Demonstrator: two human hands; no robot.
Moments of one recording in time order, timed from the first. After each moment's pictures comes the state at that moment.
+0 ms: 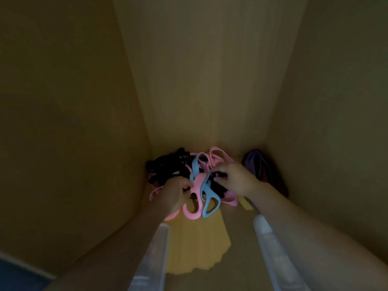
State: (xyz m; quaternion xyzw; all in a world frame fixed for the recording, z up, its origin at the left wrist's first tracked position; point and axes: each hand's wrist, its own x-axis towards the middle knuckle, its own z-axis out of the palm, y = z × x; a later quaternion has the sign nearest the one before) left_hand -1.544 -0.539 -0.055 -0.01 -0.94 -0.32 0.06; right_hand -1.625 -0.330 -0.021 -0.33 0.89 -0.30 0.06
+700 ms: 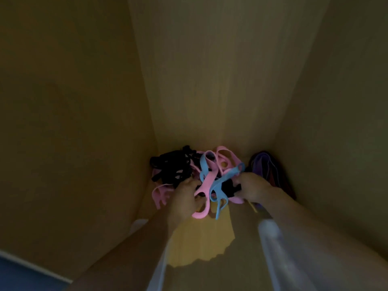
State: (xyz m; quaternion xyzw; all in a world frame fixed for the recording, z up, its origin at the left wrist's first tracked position) left_hand -1.533 -0.520 -0.074 0.01 -0.95 -0.32 0.07; right_hand -1.635 -0.310 -0.043 -0.25 0.95 -0.08 0.14
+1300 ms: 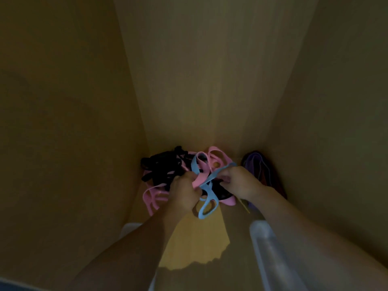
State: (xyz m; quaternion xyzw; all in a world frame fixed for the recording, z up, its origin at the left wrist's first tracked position) left_hand -1.557 -0.502 -0.064 0.09 -0.93 -0.33 0.12; right_hand -1.627 -0.321 -0.022 -0.29 0.92 -0.25 0.10
